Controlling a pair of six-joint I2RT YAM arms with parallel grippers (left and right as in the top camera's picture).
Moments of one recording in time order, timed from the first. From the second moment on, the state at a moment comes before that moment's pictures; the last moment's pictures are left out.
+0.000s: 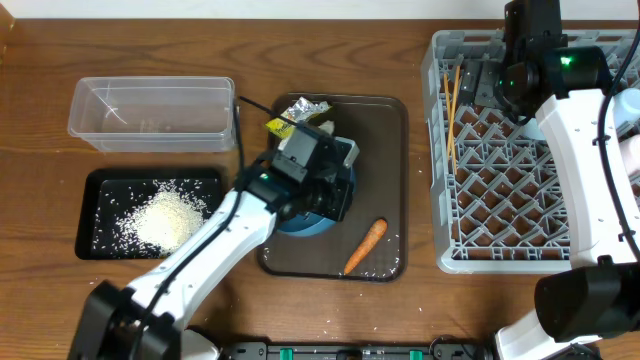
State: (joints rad) left arm -0.57 1.52 1.04 -0.57 0.38 -0.28; right arm 0.10 1.76 1.80 -1.14 0.16 0.31
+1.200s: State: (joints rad) left arm -0.20 1.07 1.04 -0.91 -0.02 -0.56; right arm 0.10 1.76 1.80 -0.96 0.15 0.31
